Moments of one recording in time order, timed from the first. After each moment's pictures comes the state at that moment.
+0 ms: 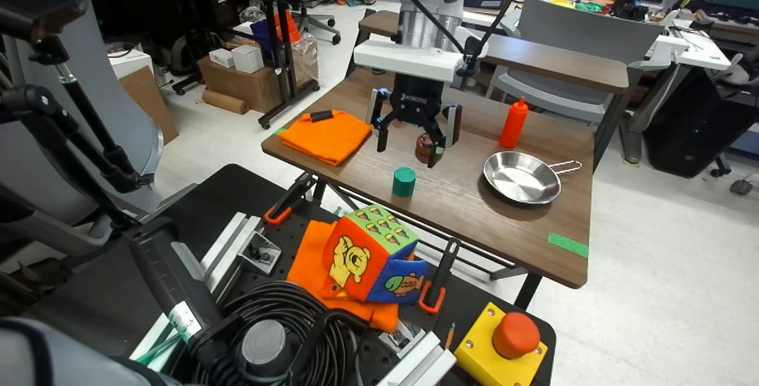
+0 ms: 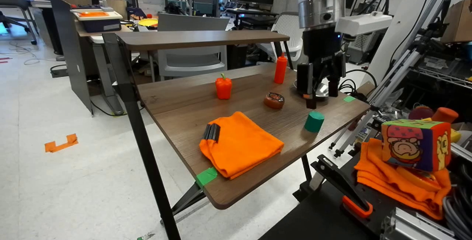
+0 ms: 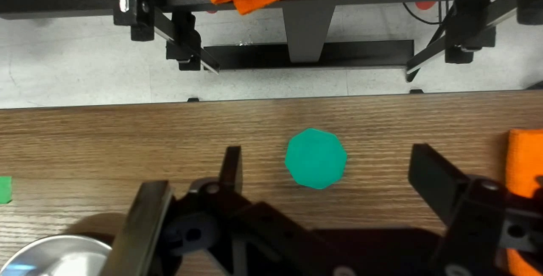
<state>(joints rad) 0.07 0.39 0.00 -2.22 -0.14 2.26 0.13</state>
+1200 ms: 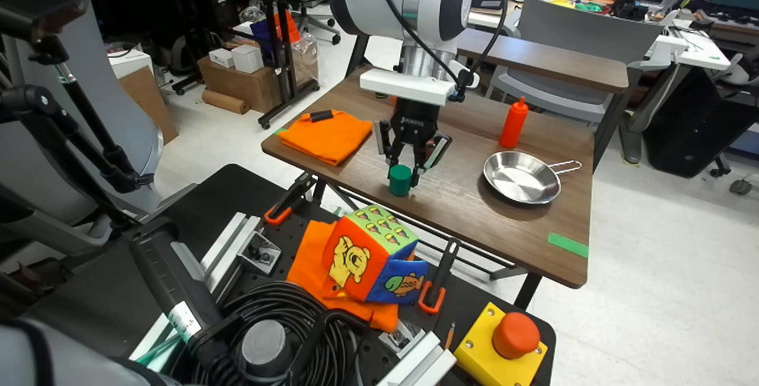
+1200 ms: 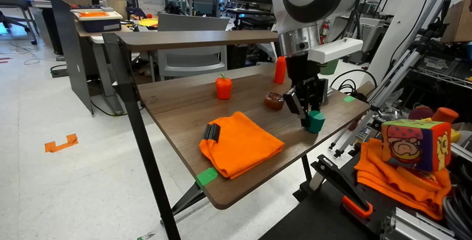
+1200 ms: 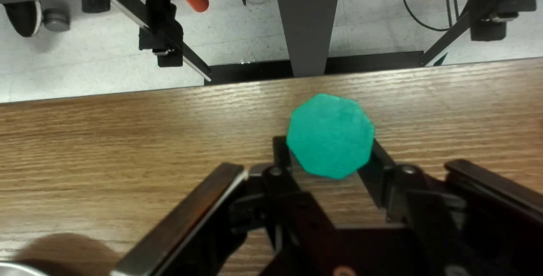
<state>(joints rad) 0.09 0.60 -0.02 -2.05 -0.12 2.20 0.17</state>
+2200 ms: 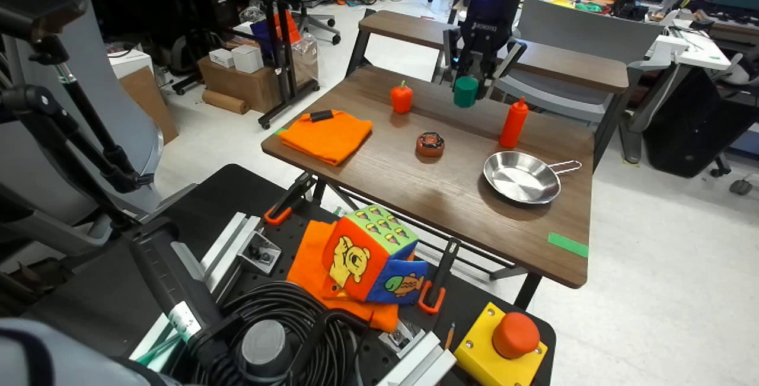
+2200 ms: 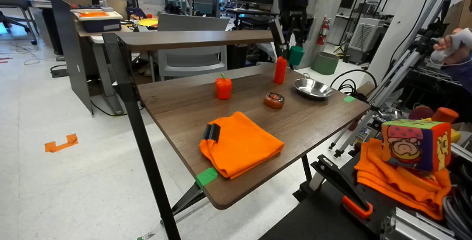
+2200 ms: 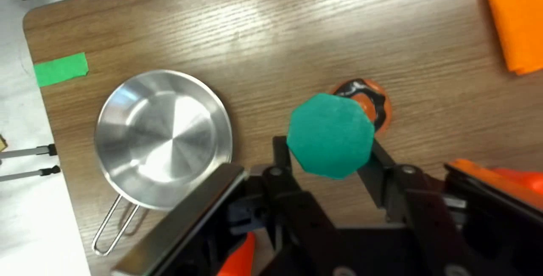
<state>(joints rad) 0.02 0.59 -0.05 -1.66 -0.06 1.98 0.18</state>
